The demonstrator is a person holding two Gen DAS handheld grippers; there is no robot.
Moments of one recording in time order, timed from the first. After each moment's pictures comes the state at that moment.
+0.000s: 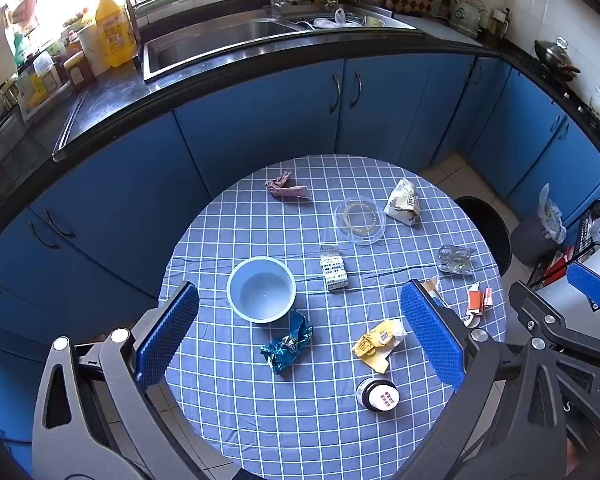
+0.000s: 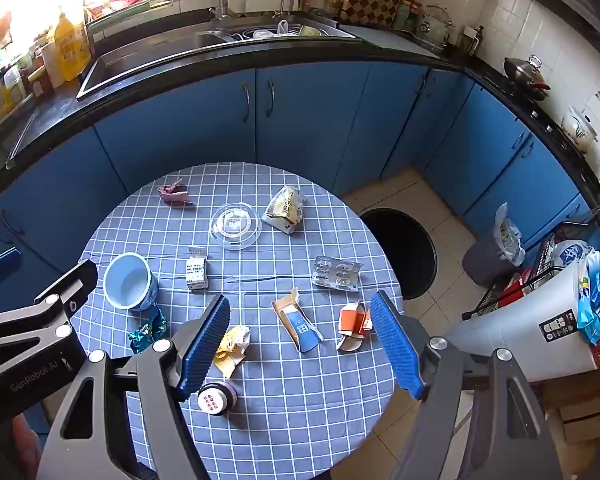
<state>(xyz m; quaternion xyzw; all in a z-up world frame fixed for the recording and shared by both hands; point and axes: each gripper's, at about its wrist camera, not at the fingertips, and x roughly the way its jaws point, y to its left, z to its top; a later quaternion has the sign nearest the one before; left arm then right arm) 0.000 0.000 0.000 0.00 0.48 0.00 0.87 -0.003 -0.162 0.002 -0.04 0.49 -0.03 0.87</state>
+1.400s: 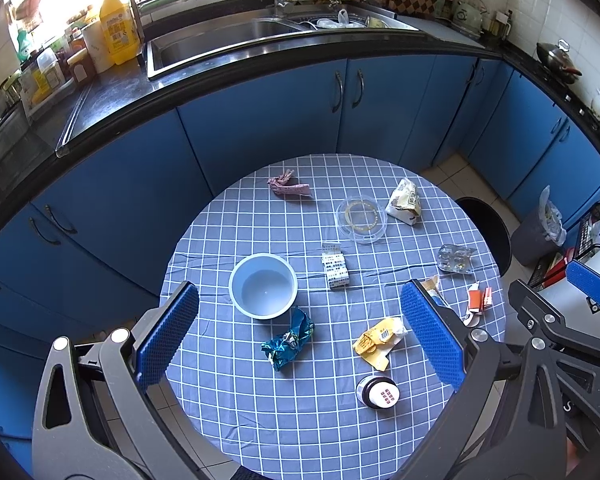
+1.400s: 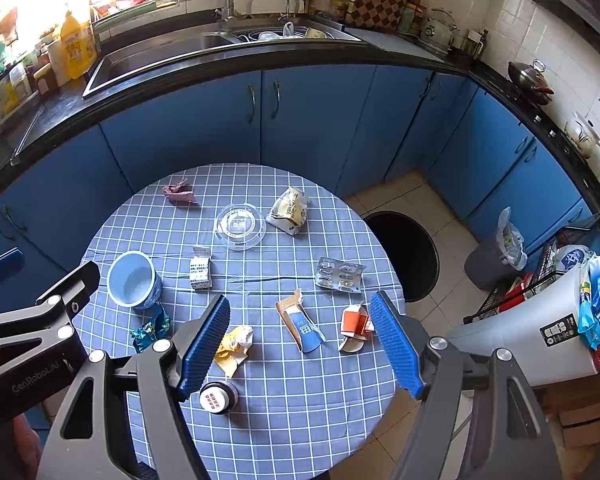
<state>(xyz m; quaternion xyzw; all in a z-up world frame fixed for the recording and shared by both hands) -0.002 0.003 -0.001 0.00 0.48 0.00 0.88 -0.003 -0.158 0.004 -0.05 0.48 -0.03 0.87</state>
